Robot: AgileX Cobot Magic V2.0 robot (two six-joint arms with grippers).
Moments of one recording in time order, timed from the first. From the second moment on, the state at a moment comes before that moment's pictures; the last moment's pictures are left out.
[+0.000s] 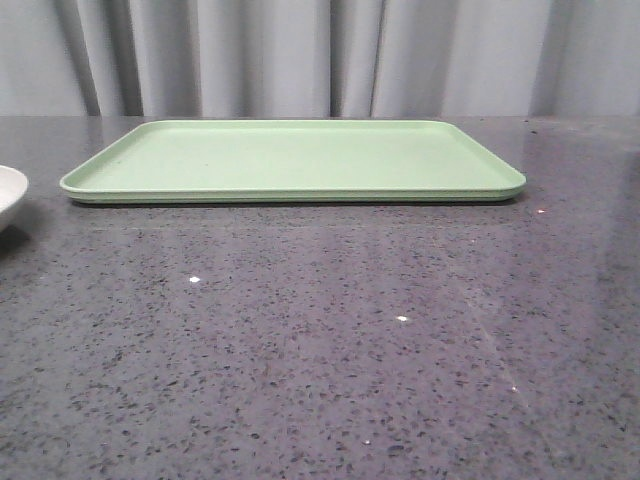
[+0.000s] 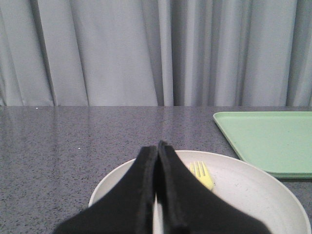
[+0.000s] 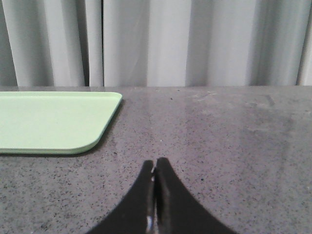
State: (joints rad) left arm 0.04 0.00 0.00 -0.13 -0.02 0.06; right arm 0.06 -0.01 0.03 -0.03 0.00 0.12
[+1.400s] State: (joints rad) left arm 0.04 0.65 -0.69 -0.13 0.46 0.06; right arm 0.06 0.59 -0.63 -0.03 0.50 0.12
